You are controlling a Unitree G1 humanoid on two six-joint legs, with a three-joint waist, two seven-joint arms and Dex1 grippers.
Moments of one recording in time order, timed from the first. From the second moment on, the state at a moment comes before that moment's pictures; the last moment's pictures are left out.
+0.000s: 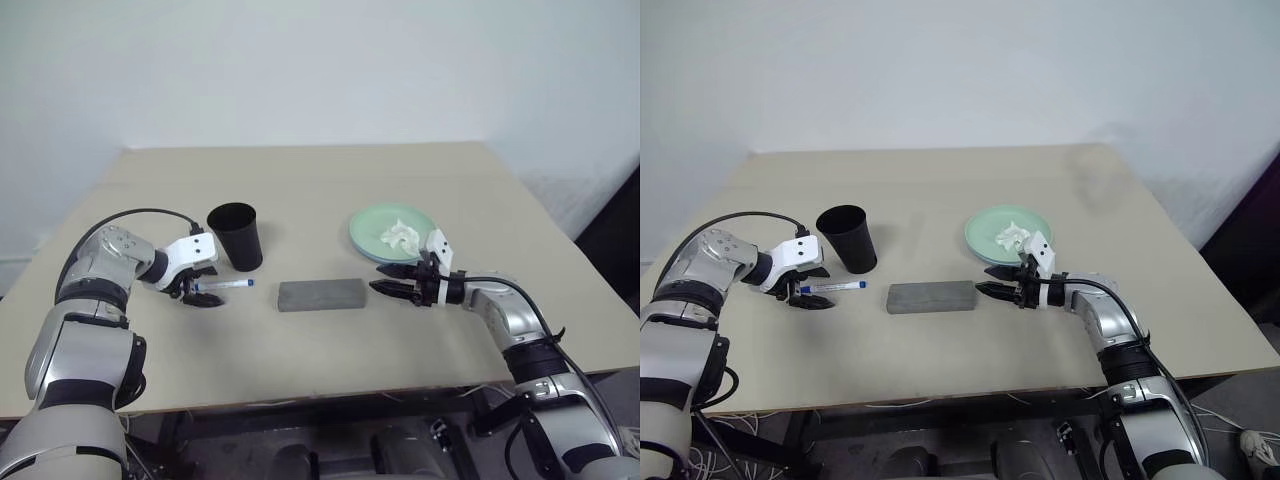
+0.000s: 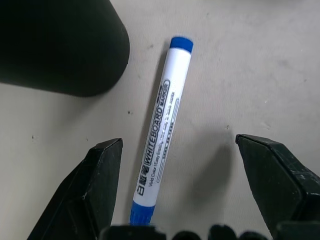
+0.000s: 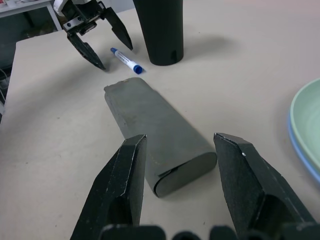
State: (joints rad) left arm -0.96 0.77 -0.27 1.29 0.30 -0.25 -1.28; right arm -0.52 -0.36 0.13 0.34 0.29 0.32 1.09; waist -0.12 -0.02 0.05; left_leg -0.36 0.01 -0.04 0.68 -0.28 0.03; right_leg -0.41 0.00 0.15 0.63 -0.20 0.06
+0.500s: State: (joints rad) left arm -0.98 0.75 -0.27 1.30 0.30 -0.17 -1.45; right arm -0.50 -0.36 0.13 0.32 0.29 0.33 1.07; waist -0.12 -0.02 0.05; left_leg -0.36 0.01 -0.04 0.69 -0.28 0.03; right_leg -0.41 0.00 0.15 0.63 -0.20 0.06
